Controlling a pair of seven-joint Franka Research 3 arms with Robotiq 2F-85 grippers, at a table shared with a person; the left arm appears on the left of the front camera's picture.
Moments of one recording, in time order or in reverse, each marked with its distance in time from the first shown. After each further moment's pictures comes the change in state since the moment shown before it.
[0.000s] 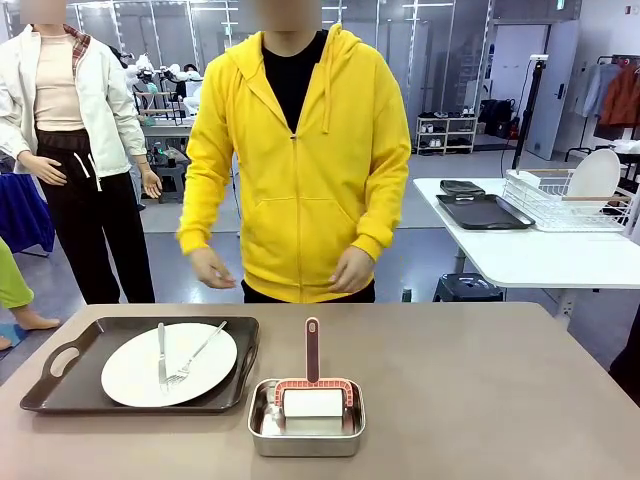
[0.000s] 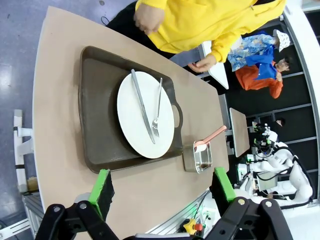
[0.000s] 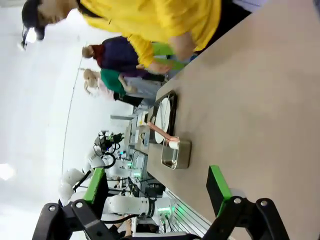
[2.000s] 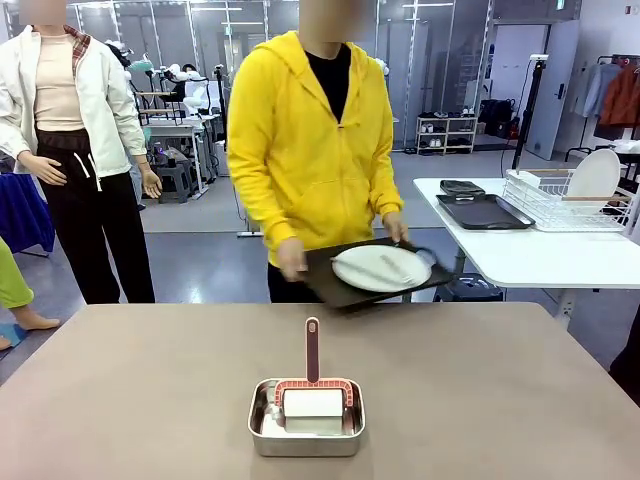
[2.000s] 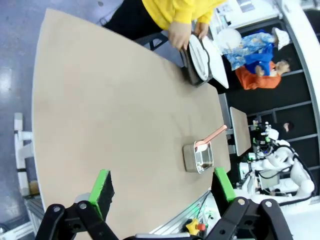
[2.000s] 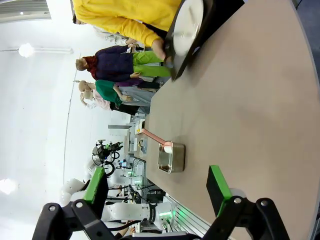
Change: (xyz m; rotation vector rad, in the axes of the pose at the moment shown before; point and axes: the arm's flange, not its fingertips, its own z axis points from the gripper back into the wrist) left arm 0.004 -0.003 -0.003 -0.007 -0.004 -0.037; right arm 0.002 -0.013 0.013 -0.028 -0.038 -0.049
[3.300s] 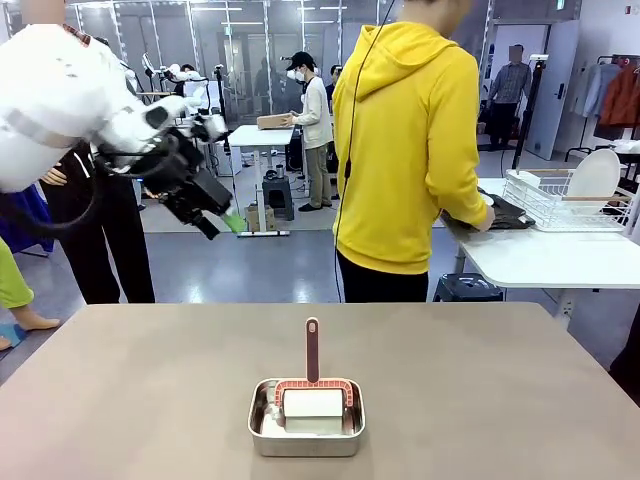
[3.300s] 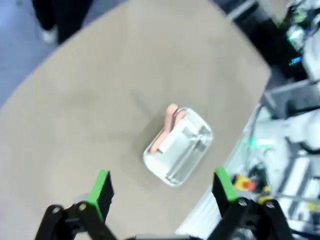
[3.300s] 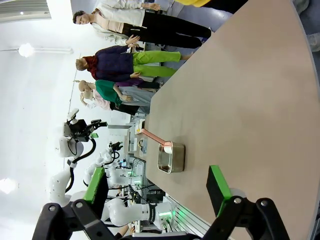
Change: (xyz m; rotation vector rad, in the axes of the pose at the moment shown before) left arm 0.008 -0.371 -0.366 0.169 0.575 -0.736; right arm 0.000 0.000 0.000 0.000 0.001 0.002
